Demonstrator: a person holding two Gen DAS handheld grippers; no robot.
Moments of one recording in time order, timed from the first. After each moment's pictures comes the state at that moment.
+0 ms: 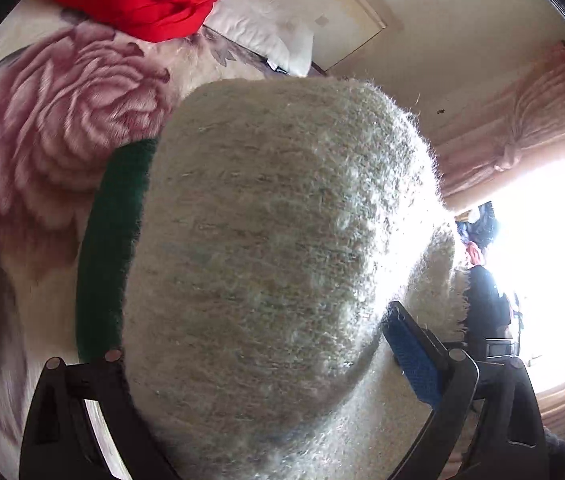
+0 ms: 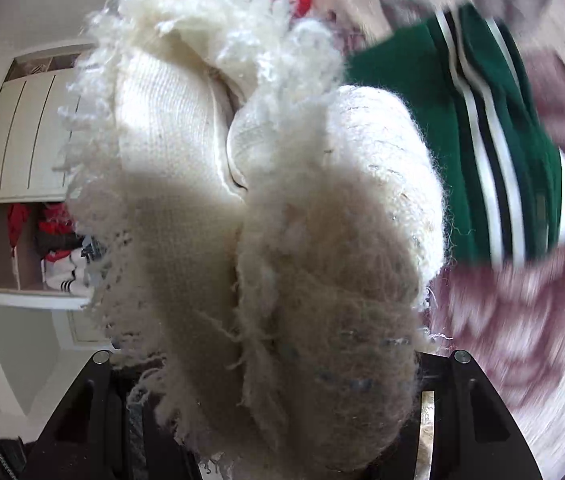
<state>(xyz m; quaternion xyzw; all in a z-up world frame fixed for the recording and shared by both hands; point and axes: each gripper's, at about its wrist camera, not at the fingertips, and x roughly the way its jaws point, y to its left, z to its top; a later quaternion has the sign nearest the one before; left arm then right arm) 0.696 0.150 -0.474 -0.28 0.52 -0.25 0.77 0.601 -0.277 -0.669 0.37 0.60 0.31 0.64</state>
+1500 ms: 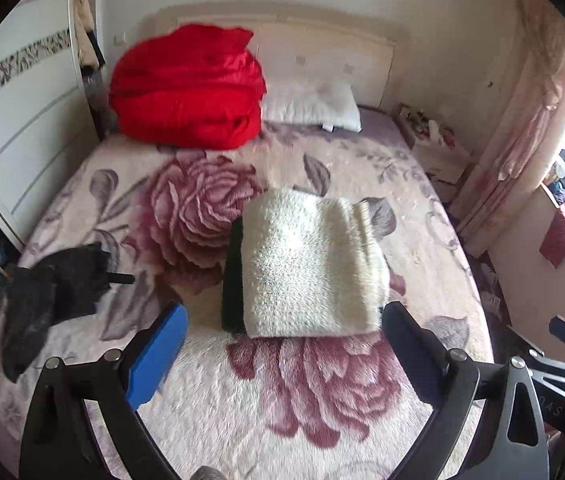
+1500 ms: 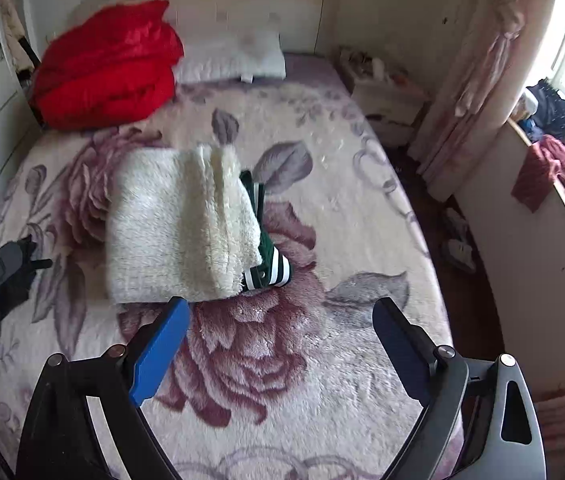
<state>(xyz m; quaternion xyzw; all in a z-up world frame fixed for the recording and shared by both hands) 0.515 0.111 -0.313 -0.04 0.44 -0.05 0.90 0.381 -0.243 -0.409 0.00 0.48 -0.14 0.87</state>
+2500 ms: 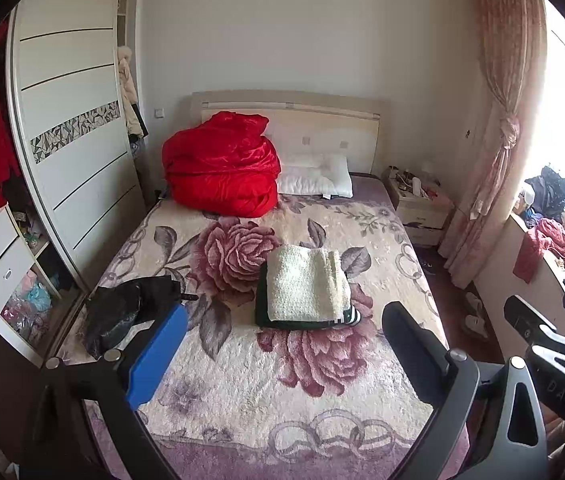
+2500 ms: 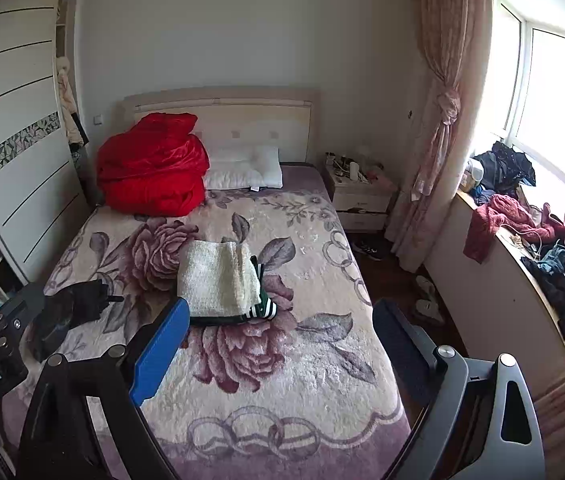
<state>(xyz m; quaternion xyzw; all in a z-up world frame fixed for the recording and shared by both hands) 0.288 0.108 -0.109 -0.02 0.34 -0.01 0.94 0.073 -0.189 -0.110 -0.01 0.34 -0.12 0.93</state>
